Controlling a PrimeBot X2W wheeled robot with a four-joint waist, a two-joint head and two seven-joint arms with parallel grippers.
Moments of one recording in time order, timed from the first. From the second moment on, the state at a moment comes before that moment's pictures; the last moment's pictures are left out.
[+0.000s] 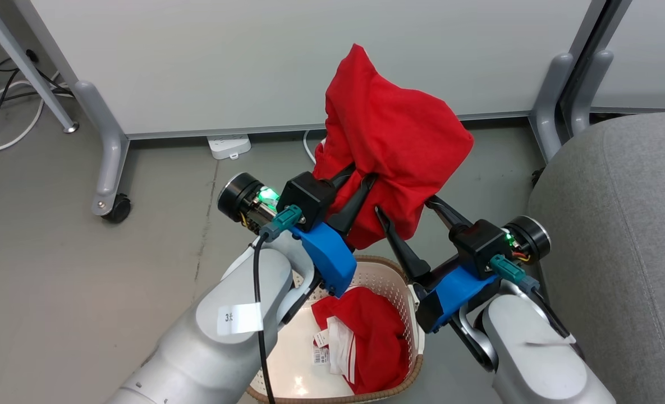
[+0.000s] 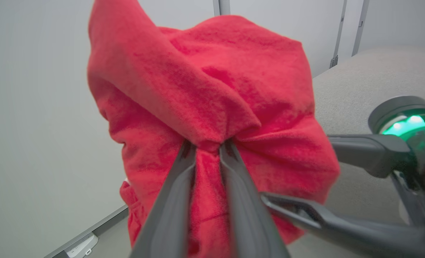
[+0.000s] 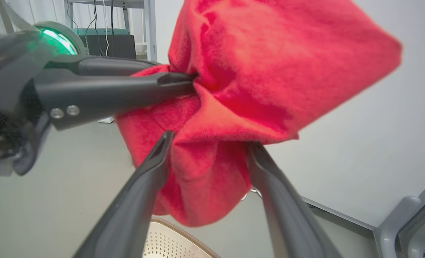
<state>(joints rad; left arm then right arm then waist) -0.77 0.06 -0.85 0.72 -0.47 -0.12 -0.26 -0.48 -0.06 0.39 0.49 0.07 0.13 -0.26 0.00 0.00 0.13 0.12</state>
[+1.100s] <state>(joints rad) -0.79 0.06 -0.86 0.74 -0.48 -0.13 -0.26 -0.55 -0.05 0.41 0.57 0.10 0.13 -0.26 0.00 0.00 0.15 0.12</state>
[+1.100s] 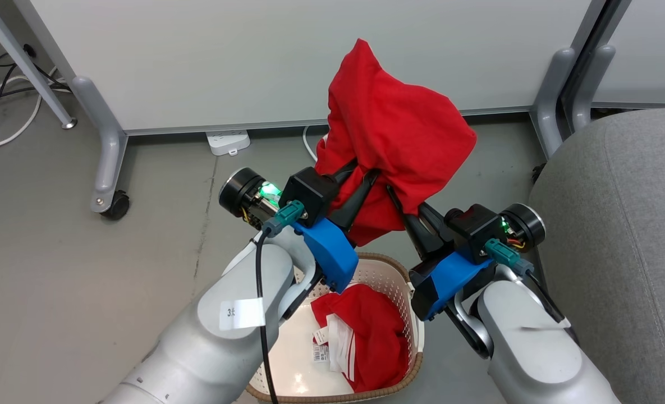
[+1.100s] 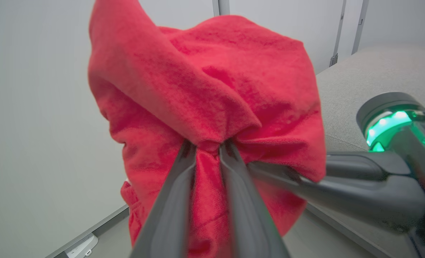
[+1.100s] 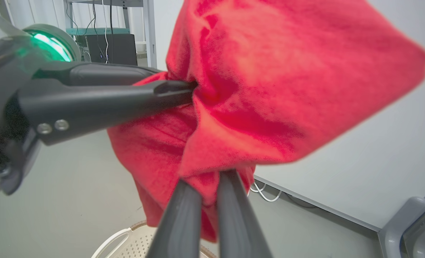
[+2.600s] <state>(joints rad) -0.74 0.09 -0.83 0.61 -0.37 -0.13 -0.26 -0.54 -0.09 0.17 0.40 0.06 0.13 -0.26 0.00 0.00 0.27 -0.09</state>
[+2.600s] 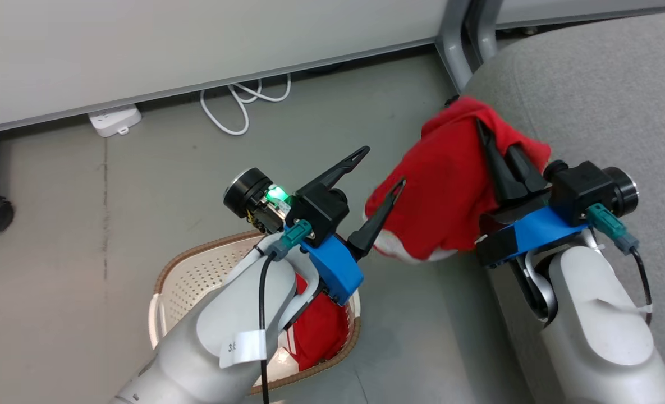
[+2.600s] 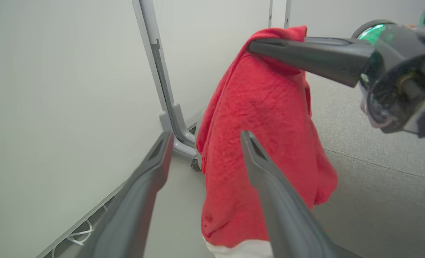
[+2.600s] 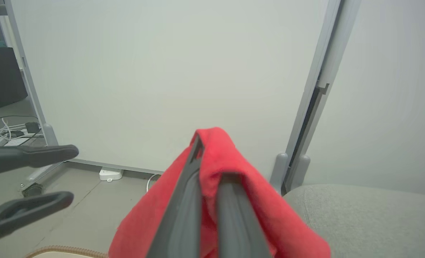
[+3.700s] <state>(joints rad) -0.73 0.11 -0.96 0.52 -0.31 -0.13 -0.26 -0.46 -0.10 -0.06 0.21 0.05 0.13 -0.26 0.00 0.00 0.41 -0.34</state>
